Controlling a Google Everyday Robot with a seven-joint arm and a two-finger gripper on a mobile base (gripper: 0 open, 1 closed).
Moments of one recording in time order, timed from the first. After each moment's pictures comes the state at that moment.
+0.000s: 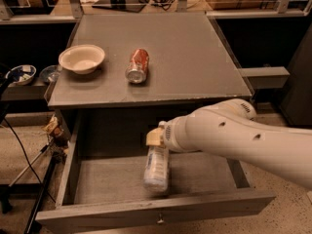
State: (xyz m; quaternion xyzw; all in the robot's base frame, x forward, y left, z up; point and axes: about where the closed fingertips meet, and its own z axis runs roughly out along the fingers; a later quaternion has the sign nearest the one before) arm 0.506 -0.027 0.729 -0.04 0.95 0.19 0.26
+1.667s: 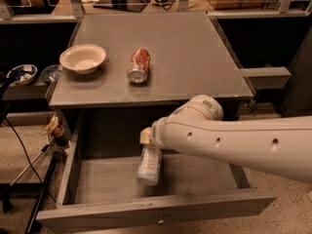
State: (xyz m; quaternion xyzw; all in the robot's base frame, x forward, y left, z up) arm 0.540 -0.008 0.692 -0.03 0.95 0.15 0.27
